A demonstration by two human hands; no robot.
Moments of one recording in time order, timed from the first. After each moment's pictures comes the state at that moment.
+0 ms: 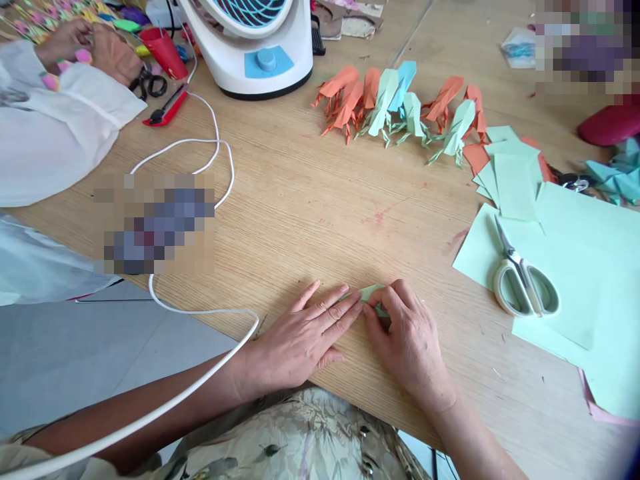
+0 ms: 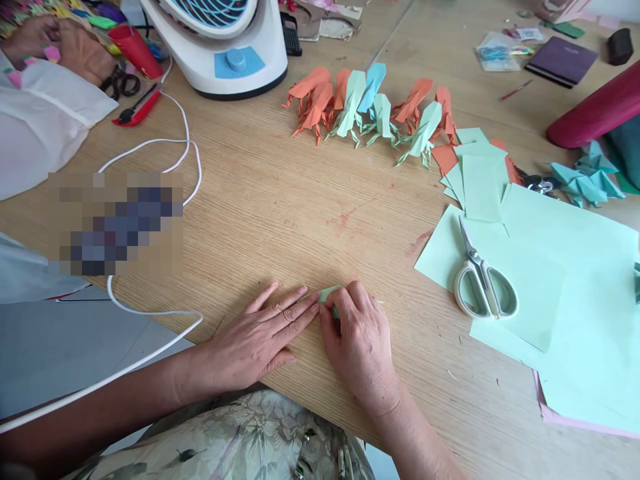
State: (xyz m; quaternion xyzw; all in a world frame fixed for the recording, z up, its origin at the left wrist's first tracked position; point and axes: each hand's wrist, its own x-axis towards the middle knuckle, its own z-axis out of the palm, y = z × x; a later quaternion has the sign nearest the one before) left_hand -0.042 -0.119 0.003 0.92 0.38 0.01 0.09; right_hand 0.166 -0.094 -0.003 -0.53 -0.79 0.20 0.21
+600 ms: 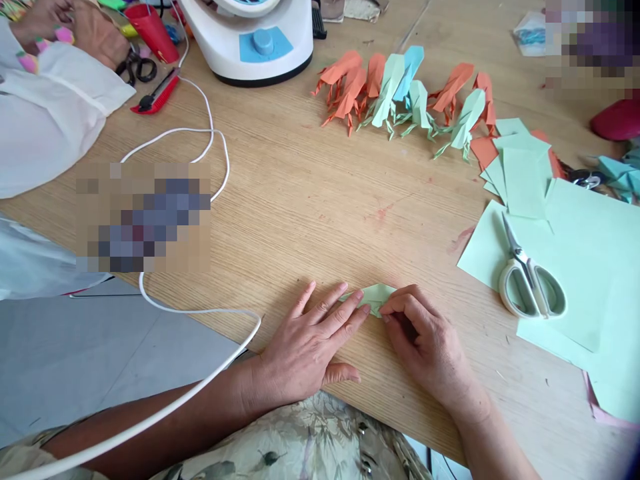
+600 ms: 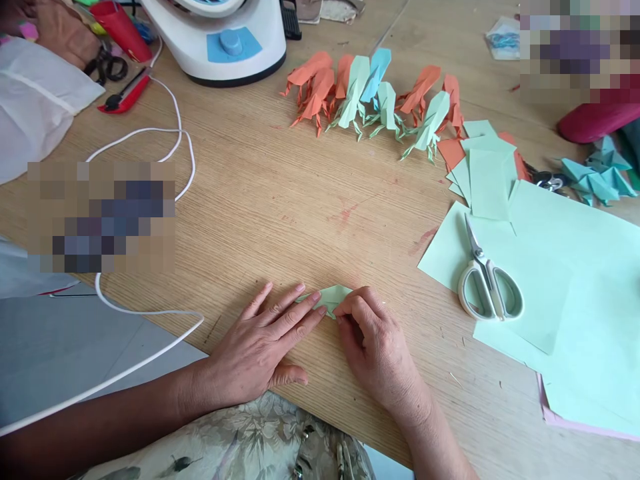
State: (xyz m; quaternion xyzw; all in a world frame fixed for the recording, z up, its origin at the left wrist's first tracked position) left_hand -0.031 -0.127 -0.002 0.90 0.43 0.02 0.10; right_hand 0.192 -0.090 0.002 -0.47 -0.78 0.33 0.25
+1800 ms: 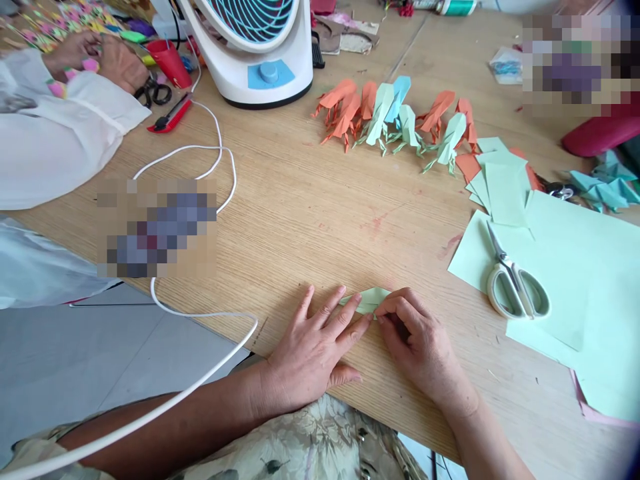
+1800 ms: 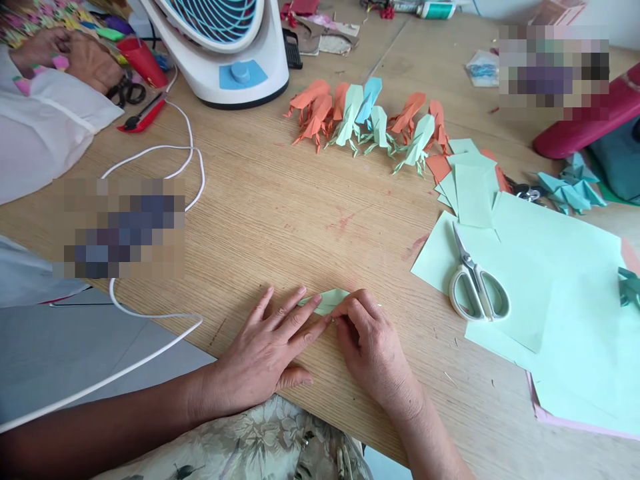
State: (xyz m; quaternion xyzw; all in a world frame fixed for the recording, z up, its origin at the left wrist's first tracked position) left_hand -0.022 -0.130 0.003 0.89 0.43 0.00 0.11; right_hand 0.190 -0.093 0.000 -0.47 -0.78 0.34 0.25
